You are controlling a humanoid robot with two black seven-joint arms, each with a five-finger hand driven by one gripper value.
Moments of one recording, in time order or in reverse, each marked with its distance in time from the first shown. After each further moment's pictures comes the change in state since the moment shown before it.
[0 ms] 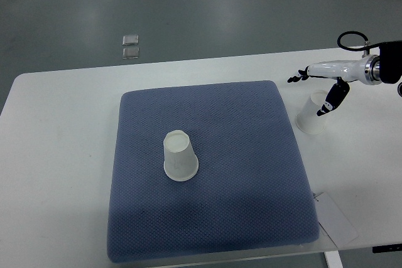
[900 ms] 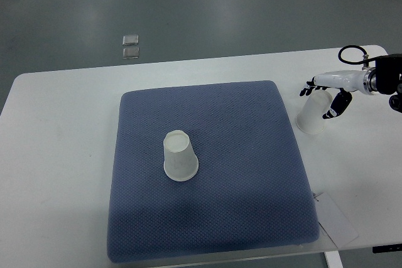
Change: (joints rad) left arm 0.000 0.000 0.000 0.000 0.000 0.000 0.000; right arm -0.058 0.091 -0.055 -0.175 -0.036 -0.064 0.022
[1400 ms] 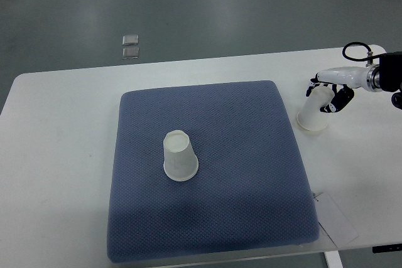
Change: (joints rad) left arm 0.000 0.000 0.000 0.000 0.000 0.000 0.000; right arm 0.028 -0.009 0.027 -0.016 0.015 -0.015 0.005
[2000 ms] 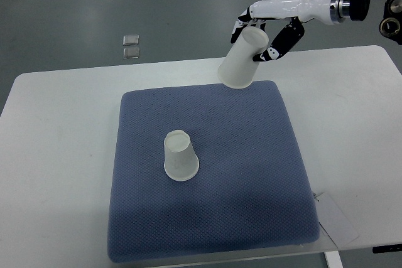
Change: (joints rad) left arm 0.000 0.000 0.000 0.000 0.000 0.000 0.000; right arm 0.291 -0.016 0.204 0.389 0.048 0.199 0.019
